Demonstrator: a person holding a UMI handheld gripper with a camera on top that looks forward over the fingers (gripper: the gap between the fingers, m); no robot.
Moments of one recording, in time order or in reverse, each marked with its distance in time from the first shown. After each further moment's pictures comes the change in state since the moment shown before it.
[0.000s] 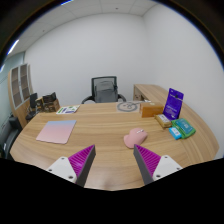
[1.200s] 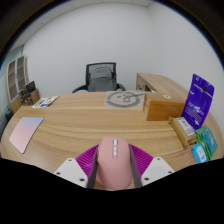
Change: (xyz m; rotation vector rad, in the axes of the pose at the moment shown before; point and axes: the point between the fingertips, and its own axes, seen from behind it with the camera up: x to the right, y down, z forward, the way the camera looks) arm 0.079 0.006 0.249 -0.093 -0.034 -0.045
